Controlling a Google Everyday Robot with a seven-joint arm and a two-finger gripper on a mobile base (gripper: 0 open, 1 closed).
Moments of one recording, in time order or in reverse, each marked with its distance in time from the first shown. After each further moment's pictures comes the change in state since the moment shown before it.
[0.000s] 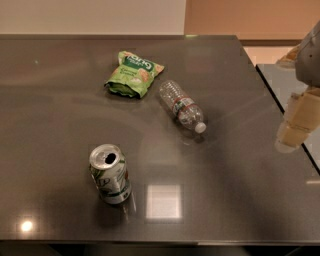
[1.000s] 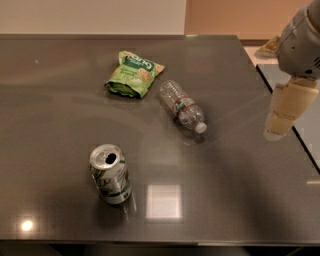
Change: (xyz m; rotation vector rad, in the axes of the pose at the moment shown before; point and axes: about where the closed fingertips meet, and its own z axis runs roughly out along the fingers) arm -0.026 -0.018 0.006 0.010 -0.040 -0.144
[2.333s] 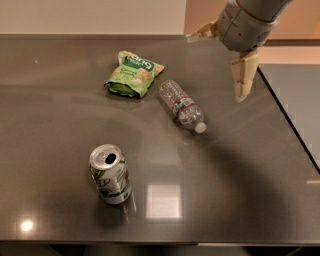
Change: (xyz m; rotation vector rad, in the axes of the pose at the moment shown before) arm -0.070 -0.089 0.053 -0.019 -0.098 -0.688
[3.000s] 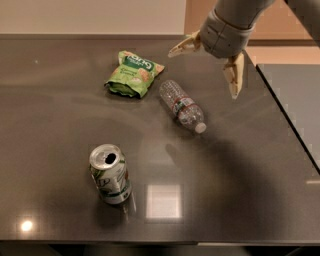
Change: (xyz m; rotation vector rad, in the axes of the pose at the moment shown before) arm -0.009 -0.015 0.035 -0.065 -0.024 -0.399
